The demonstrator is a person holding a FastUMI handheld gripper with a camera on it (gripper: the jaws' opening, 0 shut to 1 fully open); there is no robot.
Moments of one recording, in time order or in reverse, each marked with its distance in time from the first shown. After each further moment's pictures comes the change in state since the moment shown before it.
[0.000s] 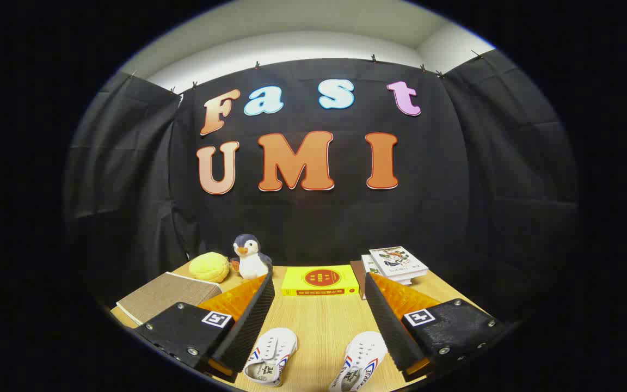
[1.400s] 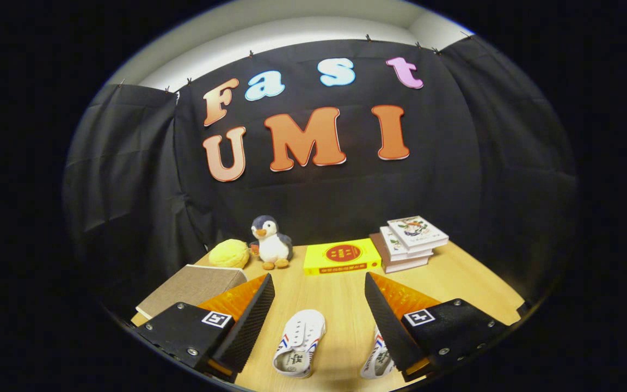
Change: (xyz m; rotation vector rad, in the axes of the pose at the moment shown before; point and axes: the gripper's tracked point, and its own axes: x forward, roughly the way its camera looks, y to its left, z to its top) arm -0.003 0.043 -0.046 0.142 0.168 0.100
